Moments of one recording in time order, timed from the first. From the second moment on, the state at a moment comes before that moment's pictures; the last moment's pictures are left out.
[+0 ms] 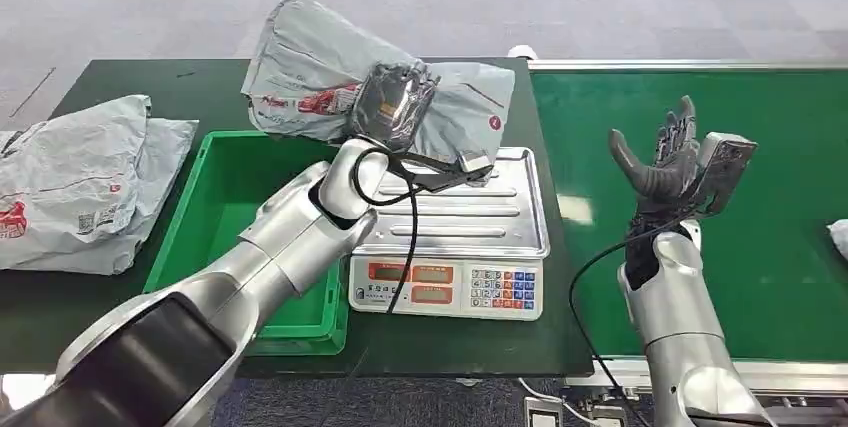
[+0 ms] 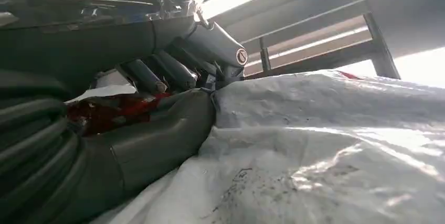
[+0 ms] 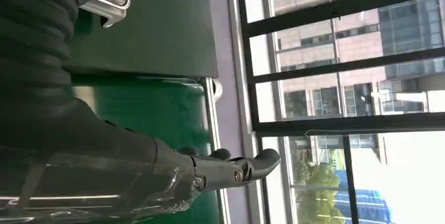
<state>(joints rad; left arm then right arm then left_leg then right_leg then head) -1.05 -0.29 -0.74 -0.46 -1.54 0.48 0.30 -0.57 -0.08 -0.15 -0.90 -0.15 -0.09 -0.44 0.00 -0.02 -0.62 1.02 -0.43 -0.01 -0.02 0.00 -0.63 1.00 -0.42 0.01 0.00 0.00</state>
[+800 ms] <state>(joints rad) -1.04 -0.05 -0.71 -0.35 -1.55 0.12 0.51 -0.50 -0.11 -0.15 -0.88 -0.14 -0.06 -0.42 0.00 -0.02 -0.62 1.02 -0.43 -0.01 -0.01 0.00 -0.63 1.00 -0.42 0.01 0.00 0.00</state>
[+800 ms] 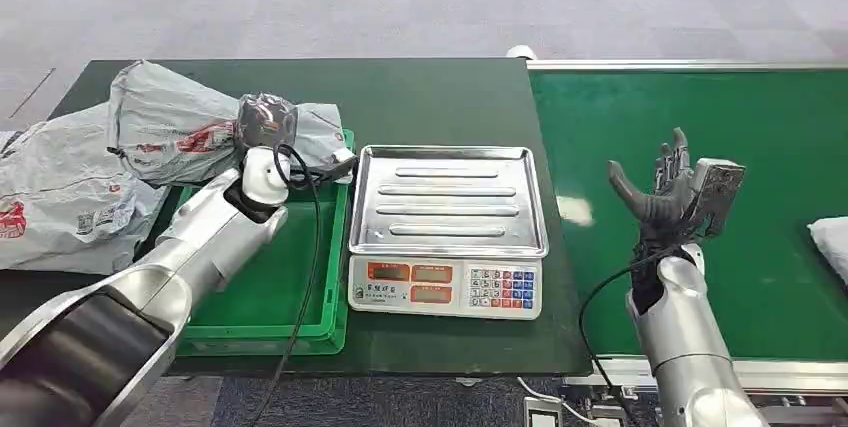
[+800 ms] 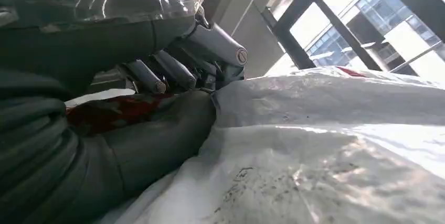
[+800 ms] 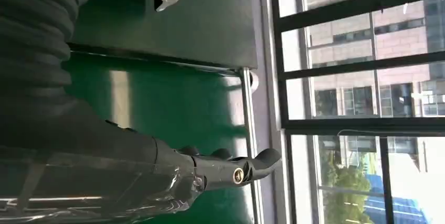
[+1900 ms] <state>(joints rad) -0.97 -0.08 -0.38 -0.43 -1.36 0.49 0.14 -0.43 -0.10 -0.17 -0.96 -0.05 -0.09 -0.38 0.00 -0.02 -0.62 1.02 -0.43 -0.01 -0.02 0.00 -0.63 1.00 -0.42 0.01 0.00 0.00</state>
